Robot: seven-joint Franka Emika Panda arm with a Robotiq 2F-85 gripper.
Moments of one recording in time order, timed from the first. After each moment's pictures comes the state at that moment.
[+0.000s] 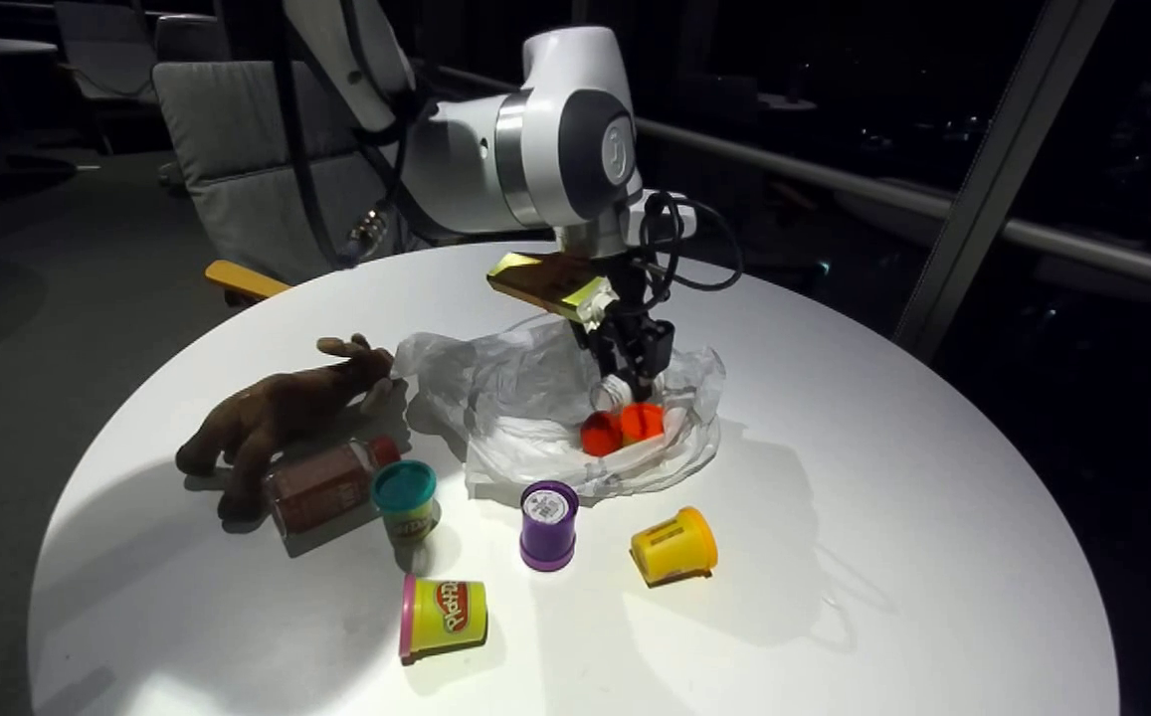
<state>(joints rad) 0.18 0.87 -0.25 -1.60 -0.13 2.58 0.50</state>
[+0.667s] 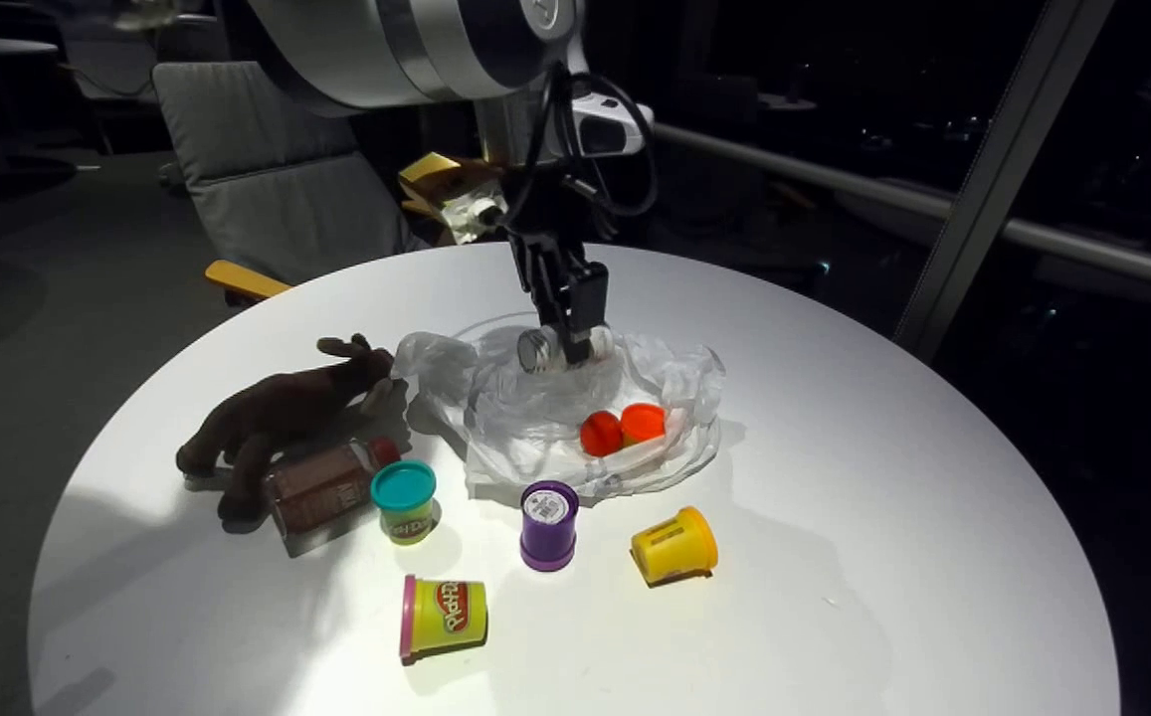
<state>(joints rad) 0.25 0.51 -0.25 -1.98 -0.12 2.55 0.72</state>
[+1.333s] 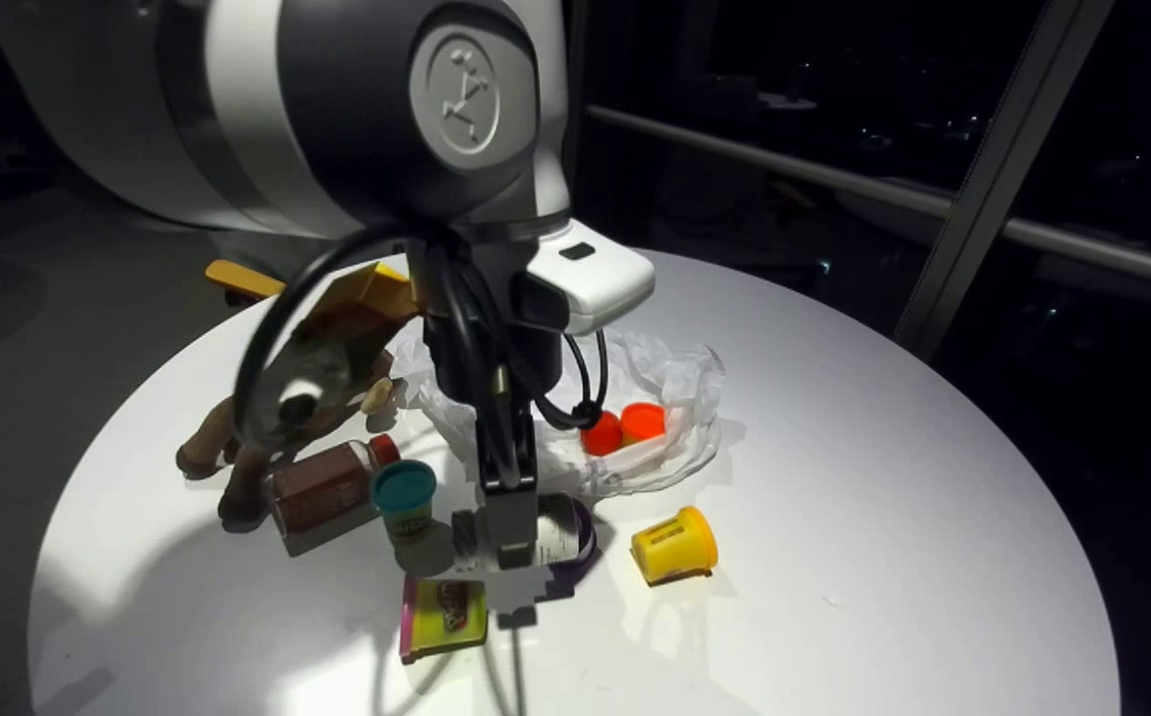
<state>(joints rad) 0.19 0.31 -0.30 -2.46 -0.17 2.72 0.99</state>
